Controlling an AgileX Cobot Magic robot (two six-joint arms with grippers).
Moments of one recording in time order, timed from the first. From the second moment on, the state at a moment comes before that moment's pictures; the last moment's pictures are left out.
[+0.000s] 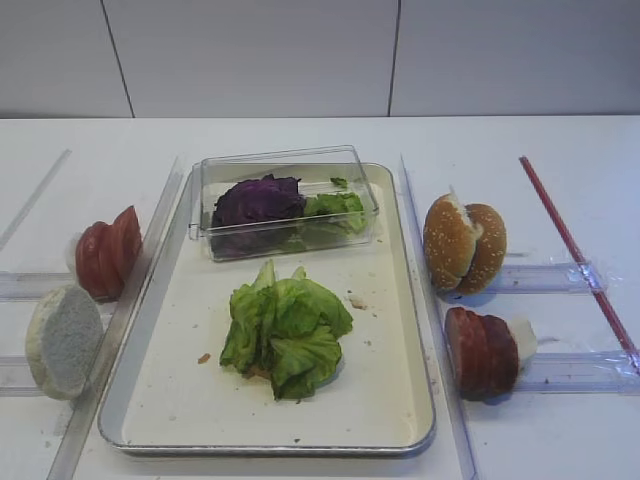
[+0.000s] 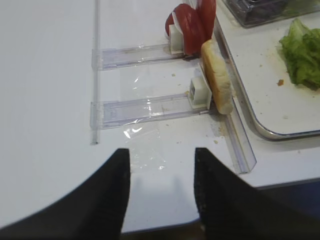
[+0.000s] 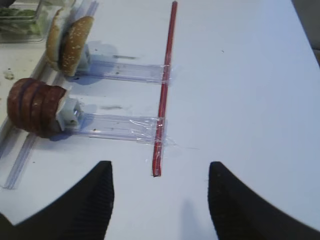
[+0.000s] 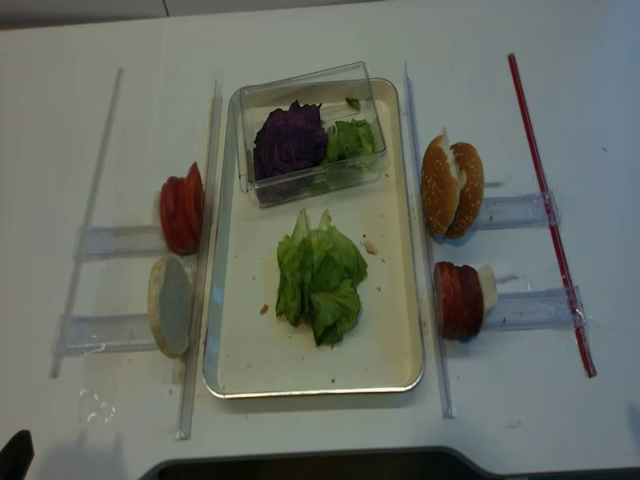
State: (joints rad) left arm -0.12 -0.01 -0.49 0.05 1.18 -0.02; right arm 0.07 -0.02 -0.48 0.02 1.13 -0.06
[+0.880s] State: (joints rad) left arm -0.12 -0.01 -0.49 0.05 1.18 -0.02; right arm 0.03 -0.02 -0.48 0.02 1.13 -0.06
